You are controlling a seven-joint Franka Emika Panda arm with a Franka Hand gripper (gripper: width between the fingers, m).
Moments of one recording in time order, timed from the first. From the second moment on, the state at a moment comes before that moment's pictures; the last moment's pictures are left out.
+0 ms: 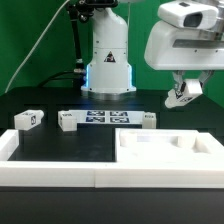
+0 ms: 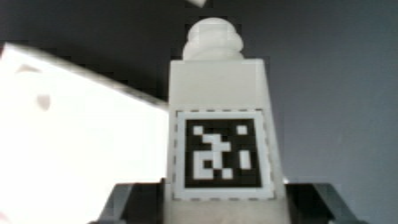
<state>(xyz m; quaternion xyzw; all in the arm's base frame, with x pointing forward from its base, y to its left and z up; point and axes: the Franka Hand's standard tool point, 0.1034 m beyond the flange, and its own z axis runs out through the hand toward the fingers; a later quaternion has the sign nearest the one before) 0.501 0.119 0.114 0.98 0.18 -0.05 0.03</state>
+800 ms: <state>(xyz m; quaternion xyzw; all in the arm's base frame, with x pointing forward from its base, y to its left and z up) 0.519 0.111 0.119 0.96 0.19 0.22 -0.02</state>
